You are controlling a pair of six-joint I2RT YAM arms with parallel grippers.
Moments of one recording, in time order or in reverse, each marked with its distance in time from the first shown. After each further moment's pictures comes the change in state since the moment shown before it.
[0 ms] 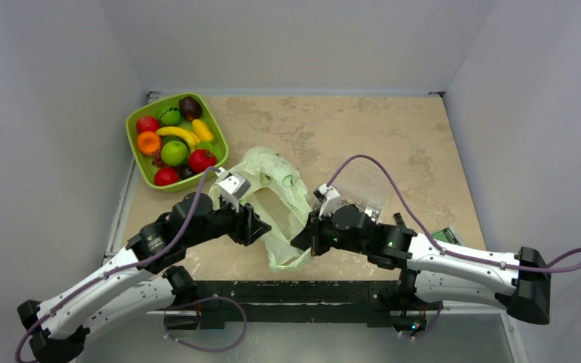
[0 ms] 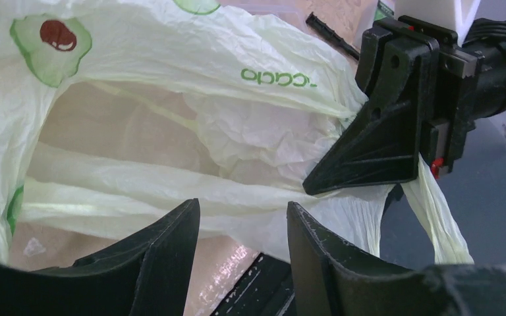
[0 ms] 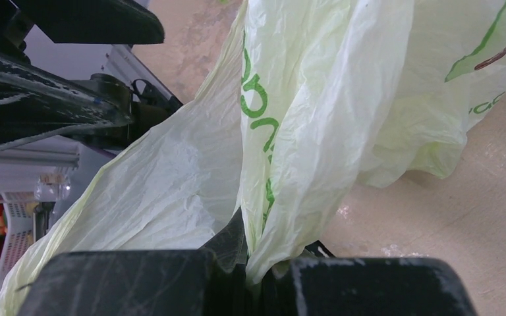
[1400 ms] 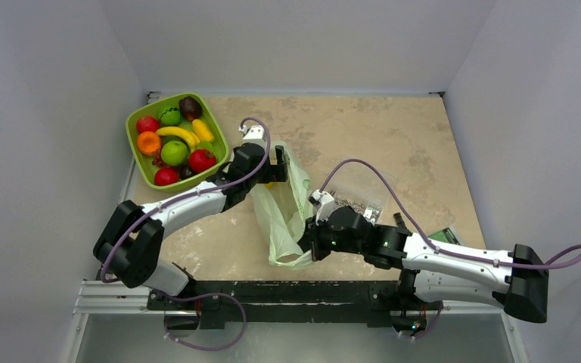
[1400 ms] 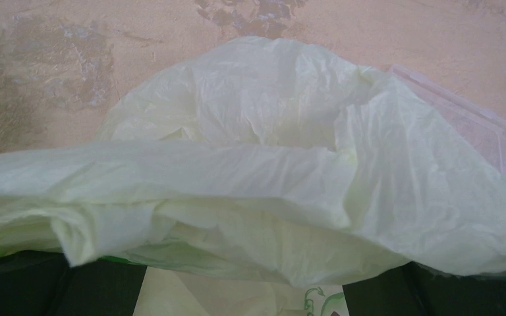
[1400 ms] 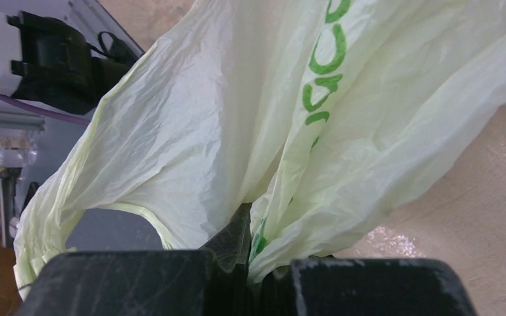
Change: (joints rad) left arm 0.208 0.888 0.192 0.543 -0.367 -0.085; right arm -0.003 0.039 -0.033 -0.014 -0.087 -0.053
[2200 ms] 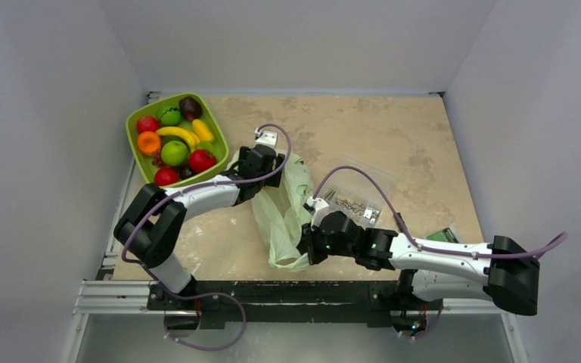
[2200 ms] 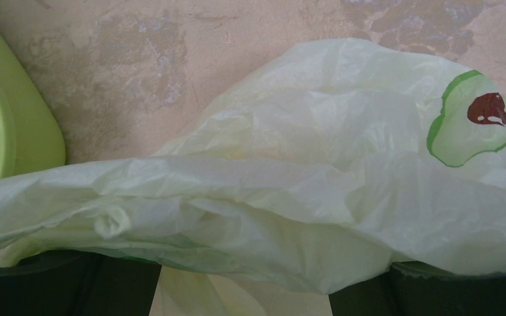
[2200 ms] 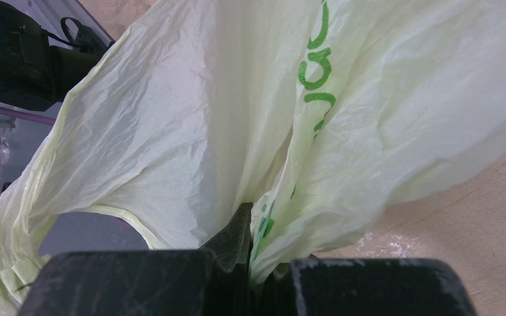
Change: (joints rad) left arm -0.012 0.154 0.061 -0.060 -0.180 0.239; right arm 0.002 0.099 -0.068 0.107 0.001 0.001
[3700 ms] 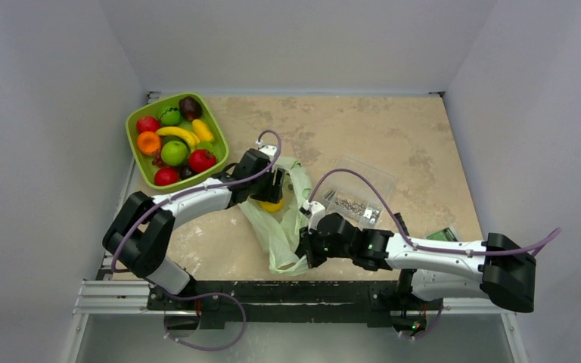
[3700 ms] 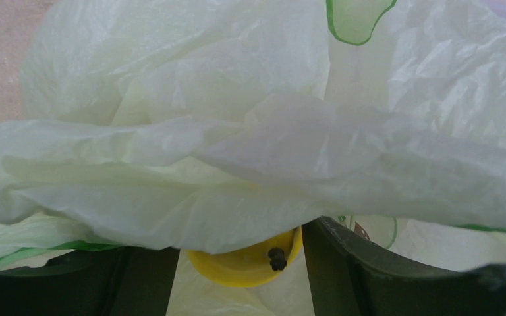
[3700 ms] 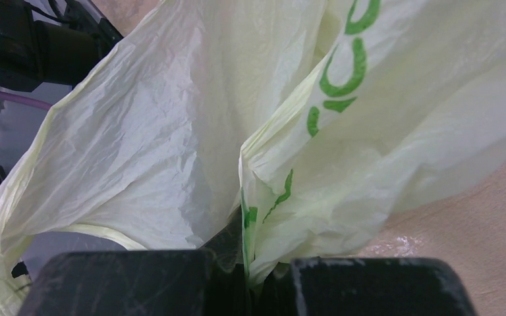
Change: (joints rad) left arm 0.018 -0.084 -0.048 -0.181 0.415 -0.088; right arm 0.008 0.035 0.000 0.005 -0.021 -0.011
